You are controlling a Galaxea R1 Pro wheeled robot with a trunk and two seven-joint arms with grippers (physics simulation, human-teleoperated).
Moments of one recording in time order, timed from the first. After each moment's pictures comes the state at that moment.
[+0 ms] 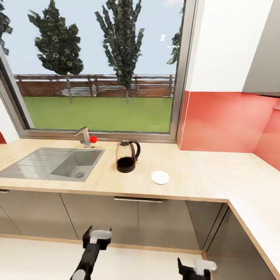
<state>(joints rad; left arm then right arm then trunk) -0.20 0.00 -0.22 -0.86 -0.02 -0.25 0.20 -0.04 0.05 -0.02 -0.88 -0.07 -0.14 -0.04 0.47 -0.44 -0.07</state>
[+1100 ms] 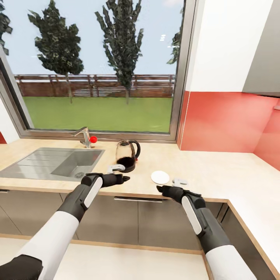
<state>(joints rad) -0.83 -0.01 -0.22 -0.91 0.39 0.73 -0.12 -0.58 0.05 0.10 -1.15 -0.32 0.65 -0.01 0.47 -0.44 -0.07</state>
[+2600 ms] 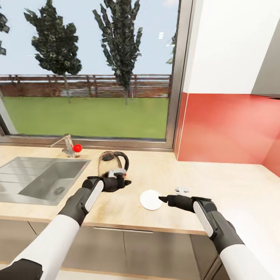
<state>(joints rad) -0.81 -0.02 -0.23 -0.90 0.40 0.75 -0.13 -0.59 -0.08 0.11 -1.00 -0.33 0.68 0.35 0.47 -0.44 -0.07</state>
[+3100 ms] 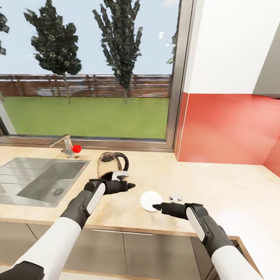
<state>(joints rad) -0.79 -0.03 -0.23 -0.89 0.40 0.76 -0.21 -0.59 -0.02 0.11 -0.88 -0.33 0.68 0.35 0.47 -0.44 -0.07</state>
